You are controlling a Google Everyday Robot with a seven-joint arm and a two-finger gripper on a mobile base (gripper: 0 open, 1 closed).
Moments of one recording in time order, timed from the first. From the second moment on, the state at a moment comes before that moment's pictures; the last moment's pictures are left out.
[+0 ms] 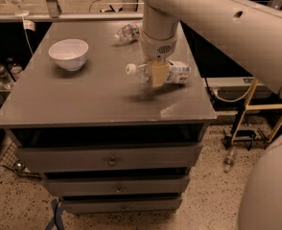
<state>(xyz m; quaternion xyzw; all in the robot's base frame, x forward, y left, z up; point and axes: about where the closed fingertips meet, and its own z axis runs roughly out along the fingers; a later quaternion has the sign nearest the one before) 0.630 -0.038 0.867 -0.80 0.59 -0.07 0.09</state>
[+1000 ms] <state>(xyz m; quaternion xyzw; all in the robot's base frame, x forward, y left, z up) 0.630 -0.043 0.869 -0.80 0.59 -0.07 0.09</state>
